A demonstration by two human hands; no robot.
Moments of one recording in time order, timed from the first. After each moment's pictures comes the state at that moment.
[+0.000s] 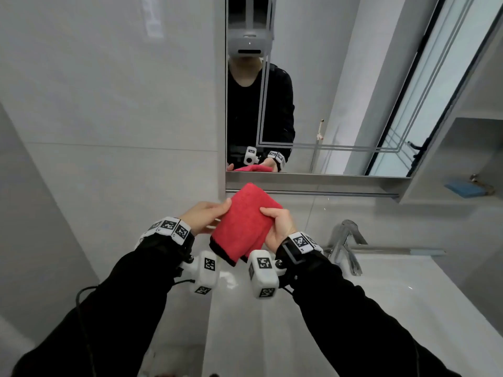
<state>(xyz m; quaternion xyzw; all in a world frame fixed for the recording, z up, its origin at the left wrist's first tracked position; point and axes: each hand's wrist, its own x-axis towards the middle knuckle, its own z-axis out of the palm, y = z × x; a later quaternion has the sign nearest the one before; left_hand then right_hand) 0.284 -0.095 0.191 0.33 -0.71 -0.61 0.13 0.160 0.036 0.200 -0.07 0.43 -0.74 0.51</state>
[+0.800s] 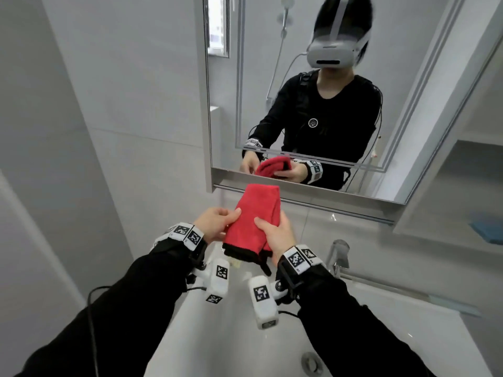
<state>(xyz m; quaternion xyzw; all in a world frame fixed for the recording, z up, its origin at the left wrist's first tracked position) 0.216 0.018 0.194 0.43 -0.60 -0.62 0.27 0.089 0.105 0.196 -0.31 0.53 -0.66 0.45</state>
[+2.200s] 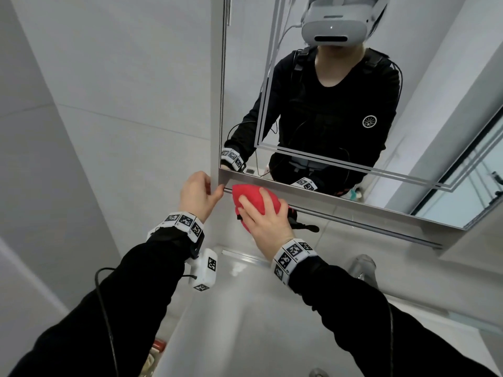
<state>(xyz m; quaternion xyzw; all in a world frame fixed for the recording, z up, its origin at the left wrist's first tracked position) 0.222 -0.111 0.174 0.52 -0.71 -0.17 0.44 0.087 0.017 0.182 -0.69 0.63 0.06 -0.36</state>
